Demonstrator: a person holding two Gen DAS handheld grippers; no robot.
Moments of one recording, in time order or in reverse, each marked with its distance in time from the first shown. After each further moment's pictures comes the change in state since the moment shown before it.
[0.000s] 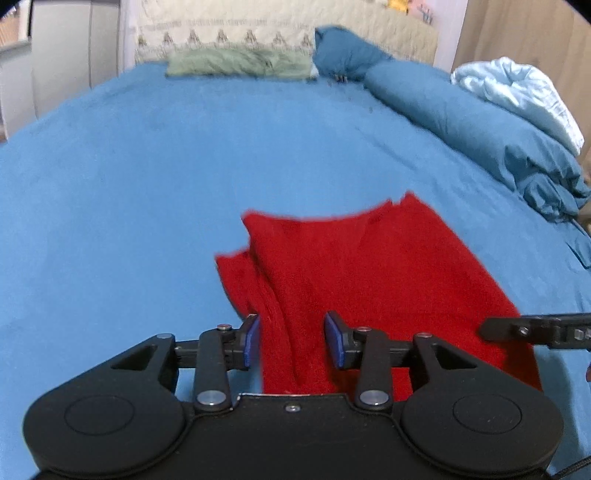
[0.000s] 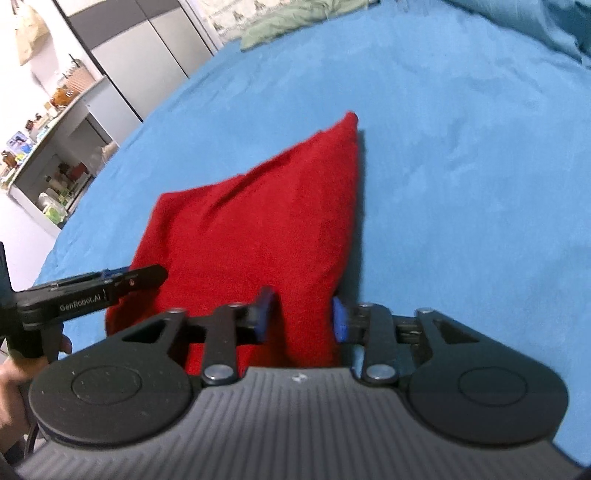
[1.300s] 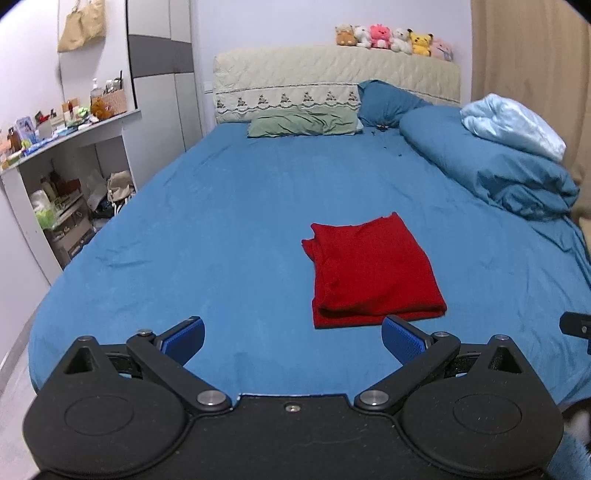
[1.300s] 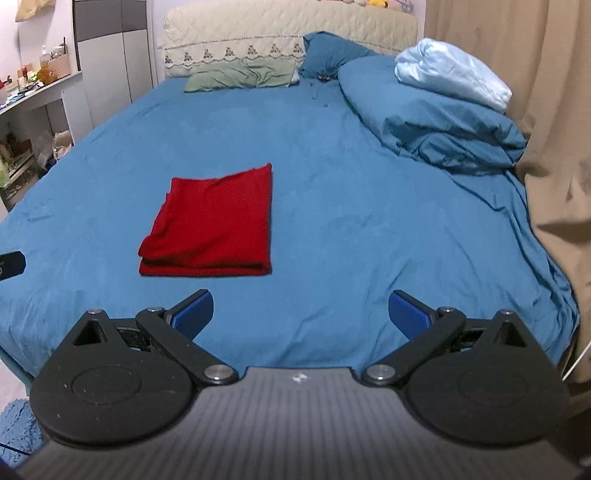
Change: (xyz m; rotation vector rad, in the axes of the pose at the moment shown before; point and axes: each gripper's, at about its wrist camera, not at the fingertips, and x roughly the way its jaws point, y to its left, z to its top) left arm -0.344 -0.062 -0.105 0.032 -0.100 0.261; right arm -0.308 0.147 -0.173 -0.144 -0.166 -0.480
